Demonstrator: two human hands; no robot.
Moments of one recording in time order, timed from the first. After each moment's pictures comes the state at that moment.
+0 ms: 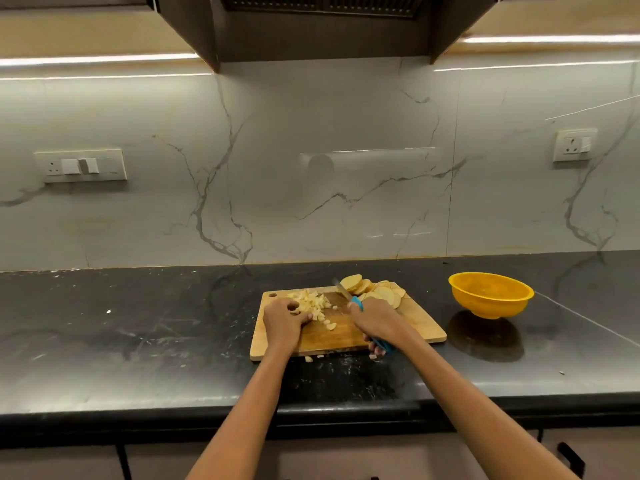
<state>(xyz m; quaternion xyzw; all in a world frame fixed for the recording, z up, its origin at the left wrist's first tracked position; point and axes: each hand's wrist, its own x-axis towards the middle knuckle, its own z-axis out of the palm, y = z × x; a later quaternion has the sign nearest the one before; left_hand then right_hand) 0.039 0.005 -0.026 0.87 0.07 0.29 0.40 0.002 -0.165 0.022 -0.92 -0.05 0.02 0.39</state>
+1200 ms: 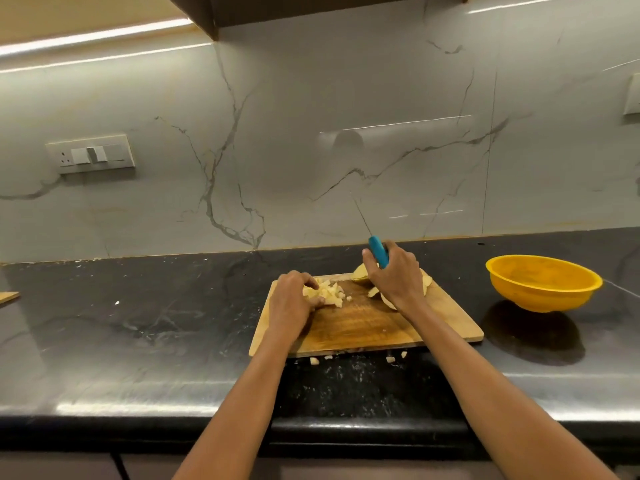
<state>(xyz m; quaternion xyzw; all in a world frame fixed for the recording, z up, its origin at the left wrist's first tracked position) 0.068 0.009 -0.017 0.92 0.00 0.30 0.24 0.111 -0.169 -0.003 -0.83 -0.11 -0.36 0.41</state>
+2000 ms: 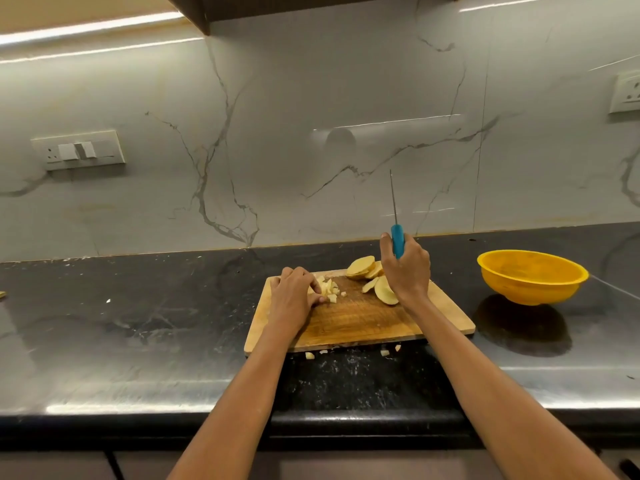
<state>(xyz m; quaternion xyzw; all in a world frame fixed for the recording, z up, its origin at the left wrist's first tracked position) 0.076 0.006 -0.021 0.95 -0.06 0.28 0.14 0.115 -0.182 -0.007 -0.76 -0.05 -0.40 0.51</state>
